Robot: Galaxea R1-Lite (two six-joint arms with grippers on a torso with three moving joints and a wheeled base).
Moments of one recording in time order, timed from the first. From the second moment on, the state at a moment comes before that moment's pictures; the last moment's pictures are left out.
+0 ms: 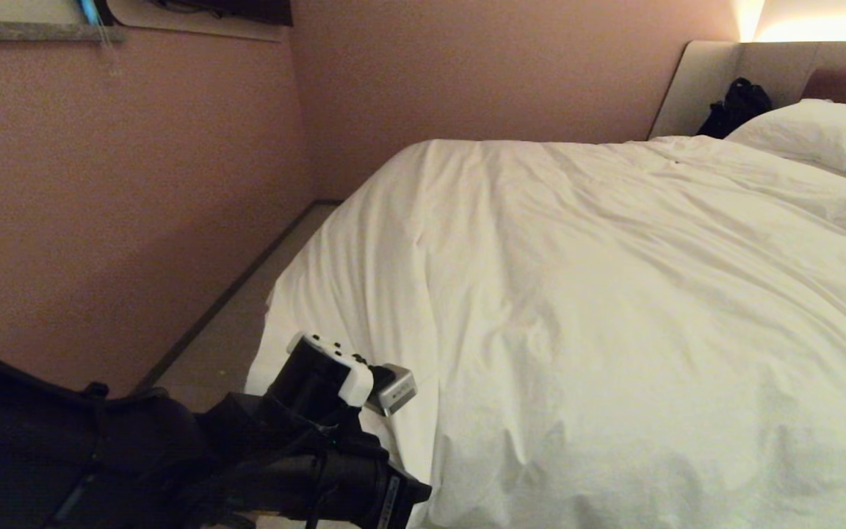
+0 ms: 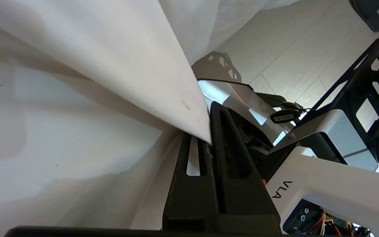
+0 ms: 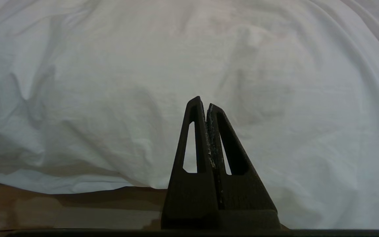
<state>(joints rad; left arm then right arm) -0.78 1.78 -0.74 -0.22 -0.37 -0.22 0.01 0.00 0.00 -0.01 -0.01 0.00</state>
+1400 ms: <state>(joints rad) -0.57 1.65 -0.90 -0.40 -0.08 -0.51 0.00 0.00 0.00 -0.01 -0.01 0.00</state>
